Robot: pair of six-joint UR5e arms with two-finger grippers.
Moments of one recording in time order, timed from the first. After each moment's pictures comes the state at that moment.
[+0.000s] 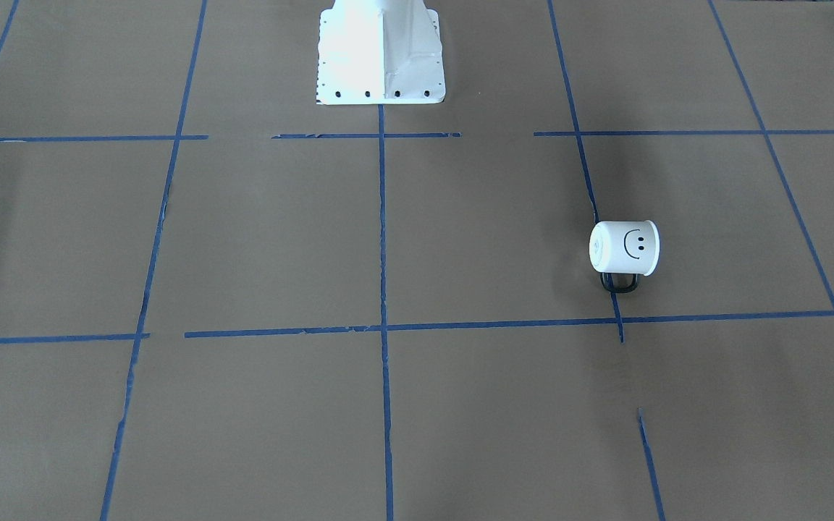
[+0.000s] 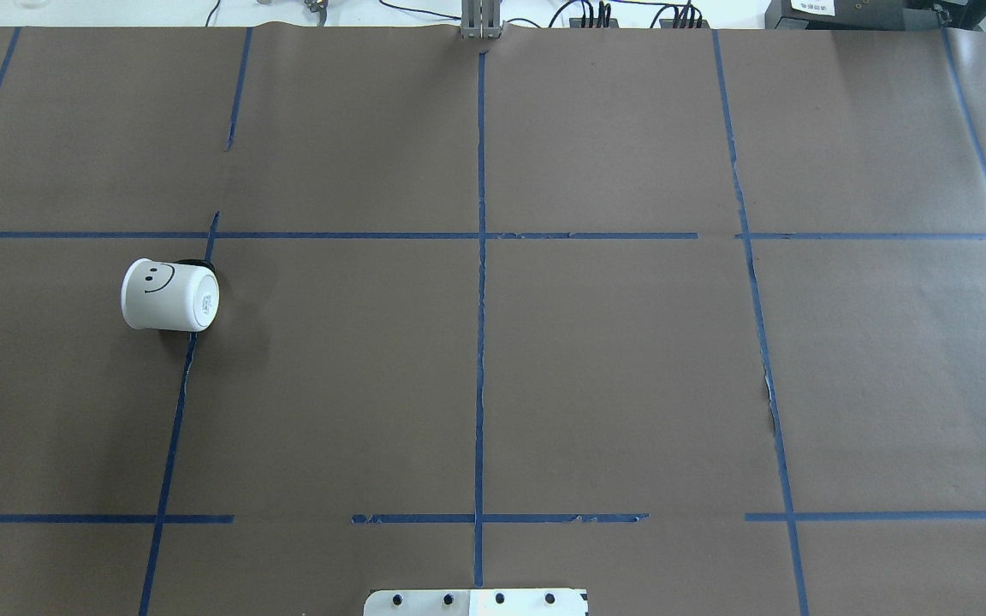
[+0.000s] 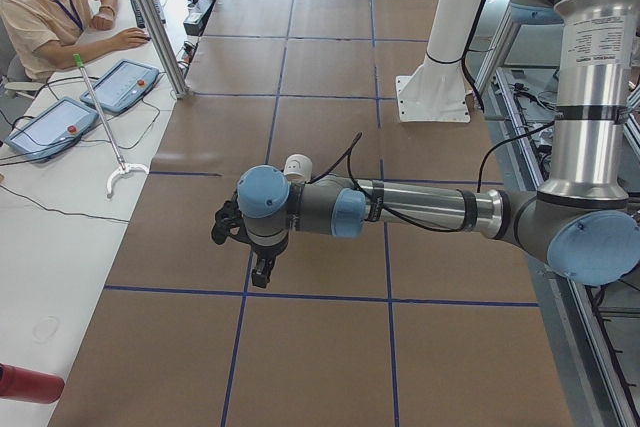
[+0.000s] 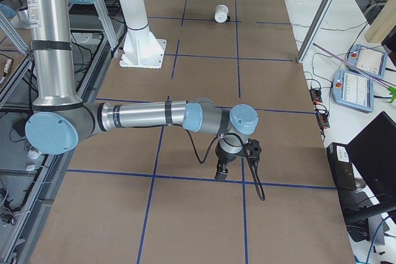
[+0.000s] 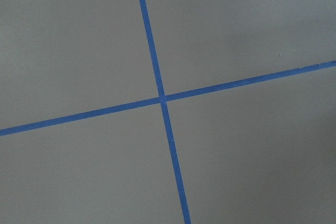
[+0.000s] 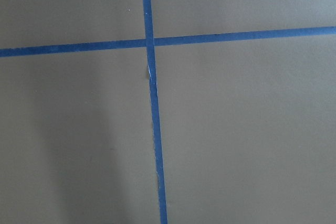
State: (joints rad) left arm -1.60 -1.55 -1.68 -1.60 -2.43 0.15; right arm 1.53 -1.54 1.64 -1.83 2.27 0.01
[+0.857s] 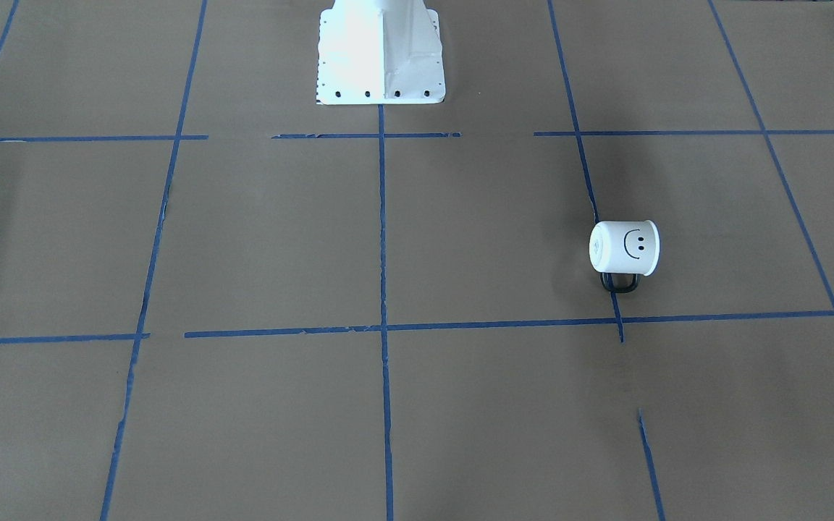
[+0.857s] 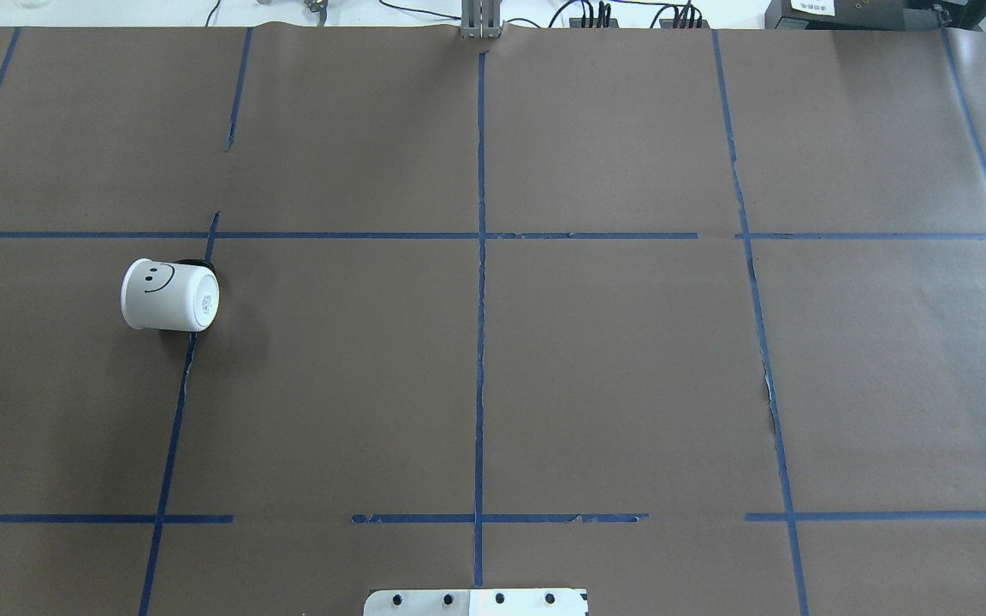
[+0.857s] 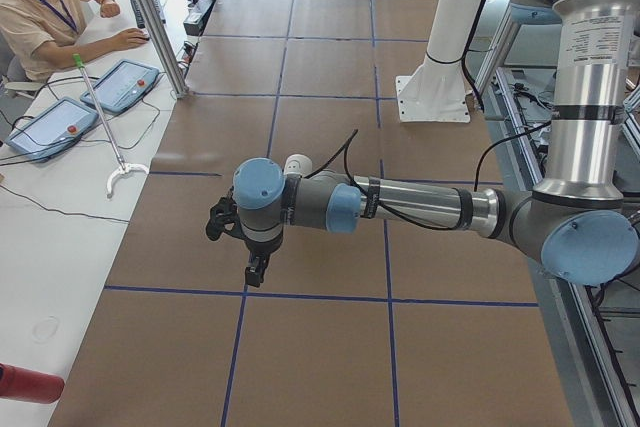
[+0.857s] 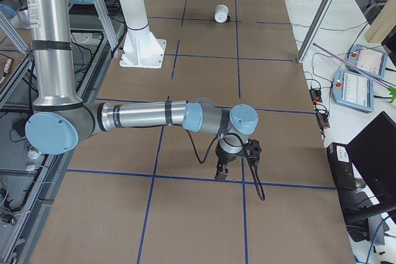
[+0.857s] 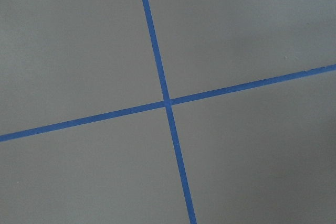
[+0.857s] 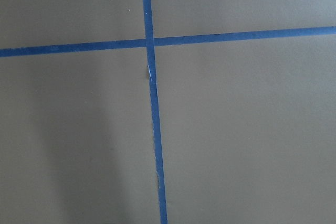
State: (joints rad) left arm -1.59 -1.58 -1.68 -1.60 -2.38 0.12; right arm 1.53 -1.54 1.64 -1.83 2.27 0.01
